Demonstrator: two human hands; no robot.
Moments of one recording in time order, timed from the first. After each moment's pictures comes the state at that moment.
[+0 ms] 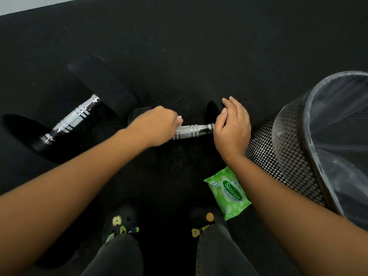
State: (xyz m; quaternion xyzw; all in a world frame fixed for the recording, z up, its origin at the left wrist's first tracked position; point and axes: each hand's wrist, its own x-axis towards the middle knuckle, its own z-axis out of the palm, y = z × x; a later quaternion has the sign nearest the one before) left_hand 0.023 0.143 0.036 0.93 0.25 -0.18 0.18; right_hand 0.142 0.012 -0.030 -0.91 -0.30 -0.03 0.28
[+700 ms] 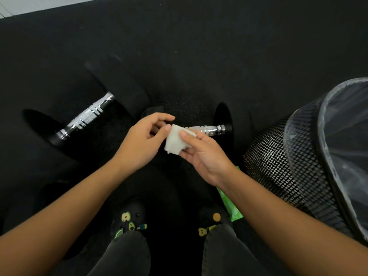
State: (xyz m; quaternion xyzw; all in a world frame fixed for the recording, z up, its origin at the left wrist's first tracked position) left_hand -0.047 0.131 0.028 0.75 0.38 0.11 0.53; right_hand 0.066 0.025 0.021 -0.50 0.02 0.62 0.60
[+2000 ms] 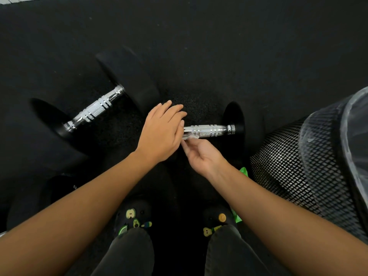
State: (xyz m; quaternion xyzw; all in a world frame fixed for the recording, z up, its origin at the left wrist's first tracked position) left_hand -0.035 0.139 -0.022 0.94 0.29 0.13 0.13; right_hand 0.052 0.058 -0.026 -0.44 0.28 0.55 0.65
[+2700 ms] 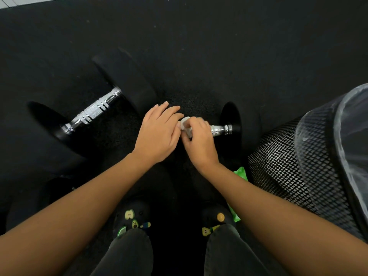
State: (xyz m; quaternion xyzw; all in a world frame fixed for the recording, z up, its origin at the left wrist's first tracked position) left_hand -0.036 0.140 -0.019 0.94 0.28 0.11 0.14; right_hand 0.059 0.051 -0.036 -0.81 -0.45 0.15 0.34
